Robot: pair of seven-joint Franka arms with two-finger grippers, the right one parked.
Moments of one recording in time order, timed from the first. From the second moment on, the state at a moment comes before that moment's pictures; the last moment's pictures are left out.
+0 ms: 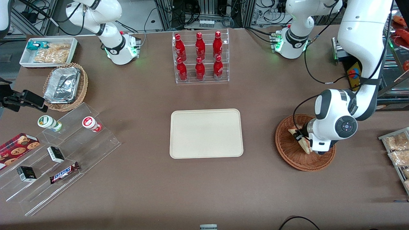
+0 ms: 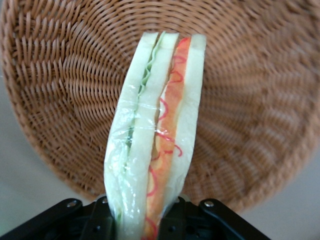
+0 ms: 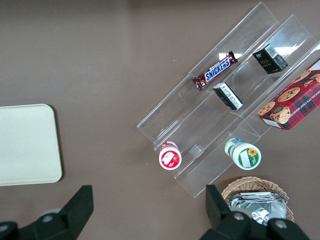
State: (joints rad) arm 0.02 0.41 -0.17 -1.87 0.03 2.02 -0.81
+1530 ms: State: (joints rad) arm -0.39 0.84 -0.51 -1.35 0.30 1.97 -0.98
